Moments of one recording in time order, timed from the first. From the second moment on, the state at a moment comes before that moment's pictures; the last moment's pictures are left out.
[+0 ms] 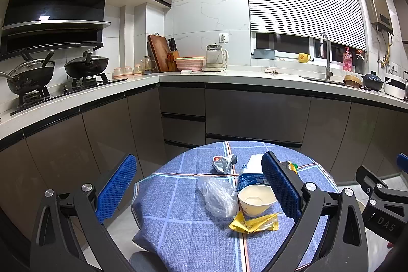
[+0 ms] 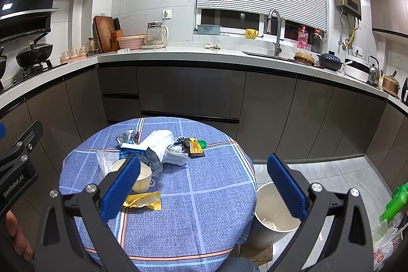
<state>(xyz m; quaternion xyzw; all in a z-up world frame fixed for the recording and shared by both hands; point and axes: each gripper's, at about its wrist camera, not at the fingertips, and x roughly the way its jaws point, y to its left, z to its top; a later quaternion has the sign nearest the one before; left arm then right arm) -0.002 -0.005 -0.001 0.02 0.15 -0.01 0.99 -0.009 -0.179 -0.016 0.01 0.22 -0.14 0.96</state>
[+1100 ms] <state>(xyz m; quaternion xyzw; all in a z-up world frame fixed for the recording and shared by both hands) 0.019 -0.009 -0.005 0.02 0.16 -0.01 0.99 0.017 -0.176 -0.025 0.00 0.24 -0.13 0.96</state>
